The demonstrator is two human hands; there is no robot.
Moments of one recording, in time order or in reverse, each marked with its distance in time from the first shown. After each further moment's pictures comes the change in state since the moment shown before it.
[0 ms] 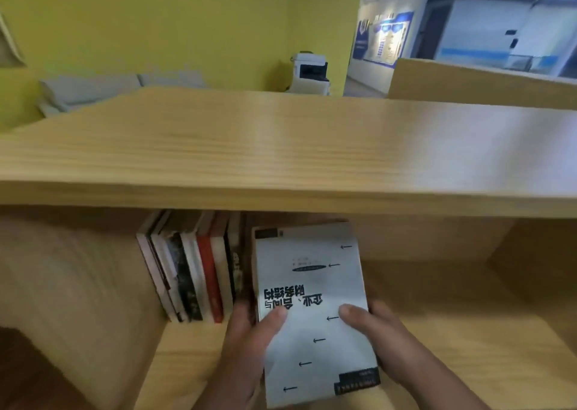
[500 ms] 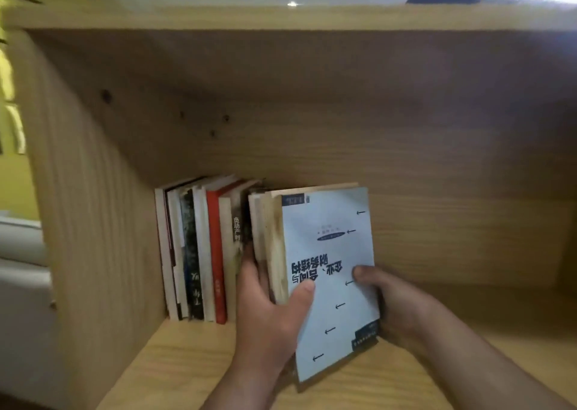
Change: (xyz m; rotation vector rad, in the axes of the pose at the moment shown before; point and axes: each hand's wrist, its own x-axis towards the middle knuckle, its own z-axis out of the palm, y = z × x) left_hand 0.025 -0.052 0.015 0.199 0.186 0.666; right_hand 0.093 0.042 -0.023 0.100 -0.219 -0.245
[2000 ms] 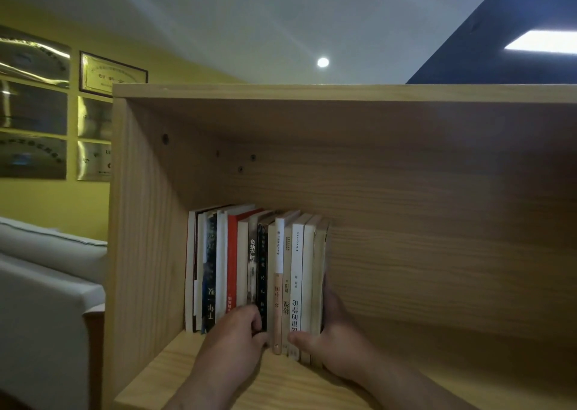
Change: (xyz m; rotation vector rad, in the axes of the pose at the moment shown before) left_hand 0.003 -0.001 -0.046 0.988 -0.115 -0.117; right_hand 0.025 0.037 0.043 -0.850 -0.036 -0.386
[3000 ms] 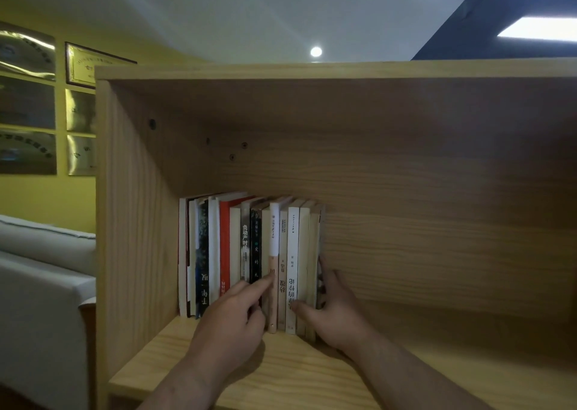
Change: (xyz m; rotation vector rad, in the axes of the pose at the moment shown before) left_hand -0.002 -0.008 0.008 -0.117 0.069 0.300; right_hand -0.001 0.006 -0.005 -0.054 0.140 0.032
